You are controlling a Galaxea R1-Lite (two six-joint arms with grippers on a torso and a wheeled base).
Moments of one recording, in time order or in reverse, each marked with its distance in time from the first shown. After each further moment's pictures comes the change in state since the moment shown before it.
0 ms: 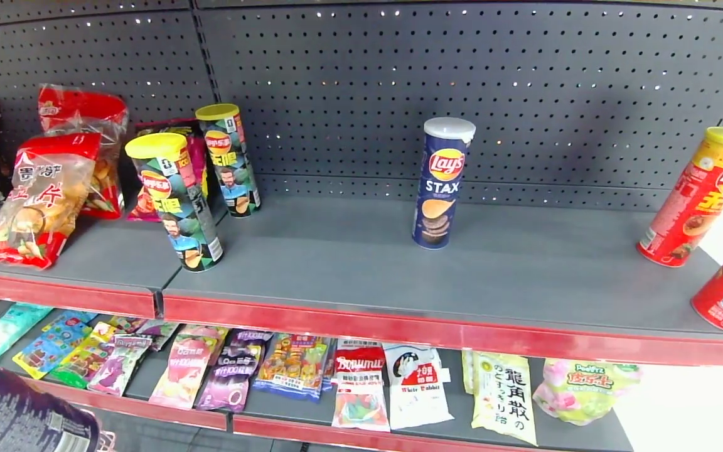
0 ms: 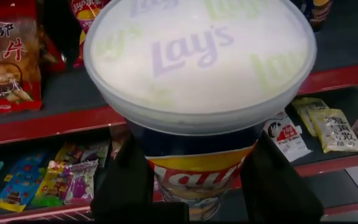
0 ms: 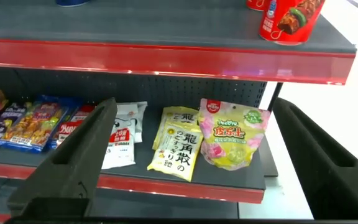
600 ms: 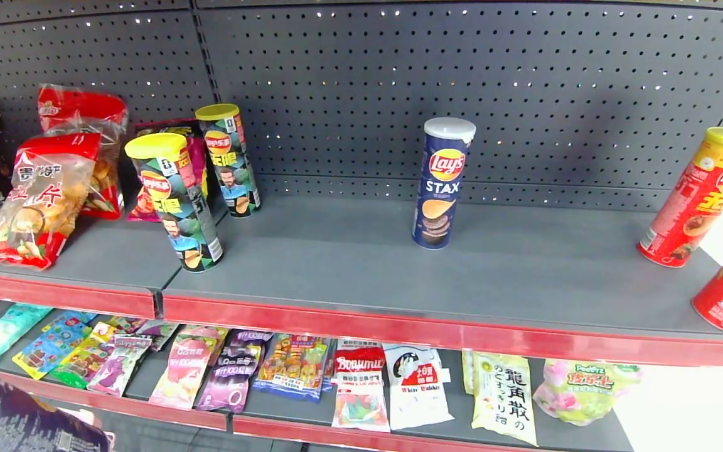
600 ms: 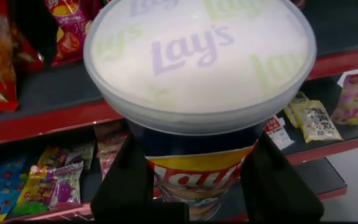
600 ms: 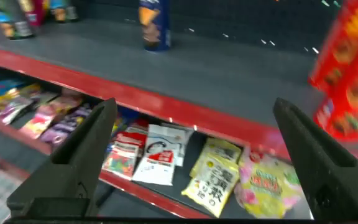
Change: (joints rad) left arm -0.009 -0.023 0.007 0.027 -0.051 -0.005; right arm 0.052 0.355 -0.369 -0.012 0.290 -0.044
